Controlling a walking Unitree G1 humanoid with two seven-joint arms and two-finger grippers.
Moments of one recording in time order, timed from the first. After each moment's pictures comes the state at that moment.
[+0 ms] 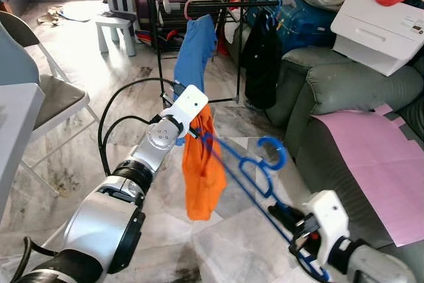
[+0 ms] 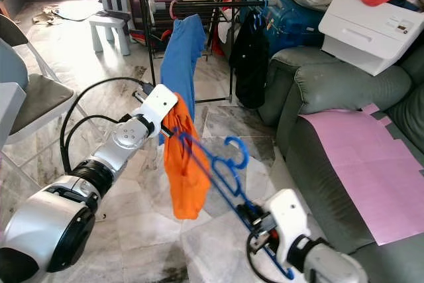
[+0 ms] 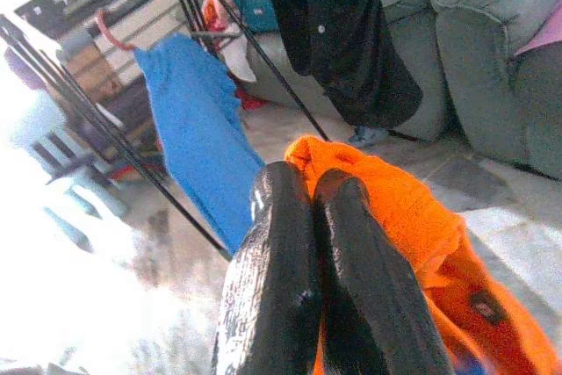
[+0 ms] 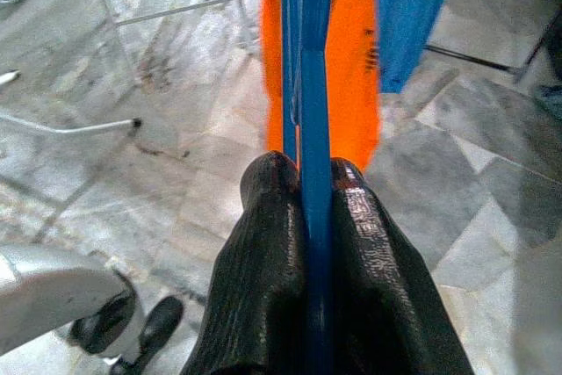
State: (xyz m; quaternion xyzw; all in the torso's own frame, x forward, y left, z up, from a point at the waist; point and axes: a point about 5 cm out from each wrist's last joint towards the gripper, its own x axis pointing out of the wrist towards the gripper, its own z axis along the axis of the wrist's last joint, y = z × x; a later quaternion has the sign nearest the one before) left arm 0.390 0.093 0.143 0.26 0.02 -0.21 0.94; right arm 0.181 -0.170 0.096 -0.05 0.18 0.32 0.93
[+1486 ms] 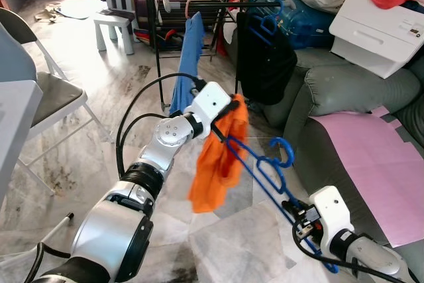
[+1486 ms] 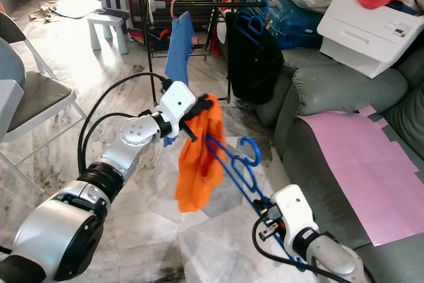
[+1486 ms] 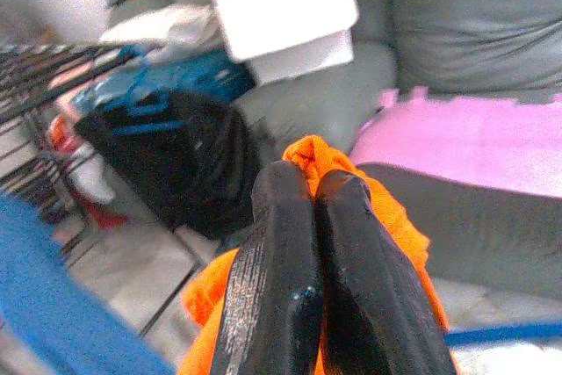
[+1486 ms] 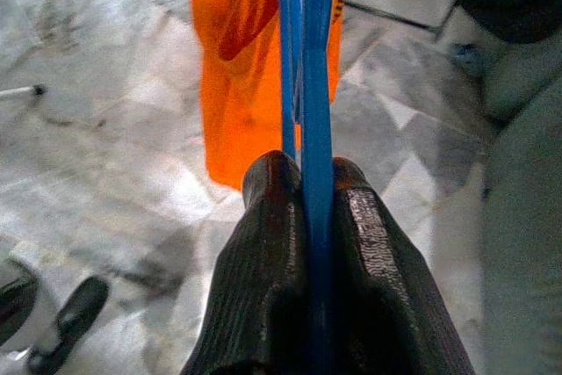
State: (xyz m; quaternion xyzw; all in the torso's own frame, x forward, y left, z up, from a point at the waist) left arm 0.373 0.054 0.166 0.19 -0.07 -0.41 0.89; right arm 0.206 -0.199 0.073 -0.09 0.20 0.21 0.95
